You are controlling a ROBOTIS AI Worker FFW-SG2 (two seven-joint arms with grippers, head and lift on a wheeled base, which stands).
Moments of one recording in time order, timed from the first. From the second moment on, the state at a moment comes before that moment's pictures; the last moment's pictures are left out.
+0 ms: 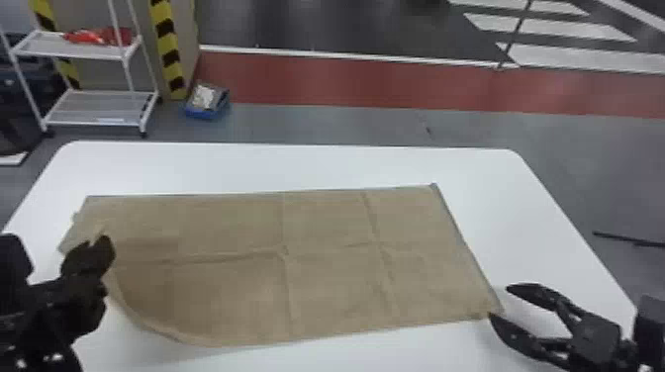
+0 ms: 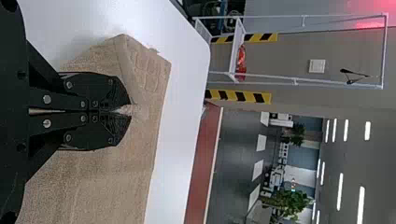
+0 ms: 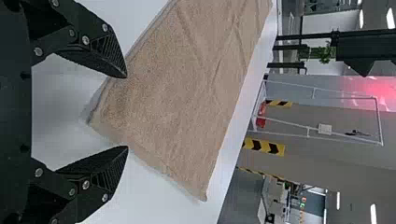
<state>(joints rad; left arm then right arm) 0.41 0.11 0.10 -2.15 0.29 0.51 0.18 0.28 -0.28 -0.53 -1.42 0.02 -0.21 1.16</state>
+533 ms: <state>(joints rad) 0.42 0.12 0.10 -2.16 0.29 0.51 0.19 0.28 -0.29 -0.55 -1.42 0.06 -0.20 1.17</state>
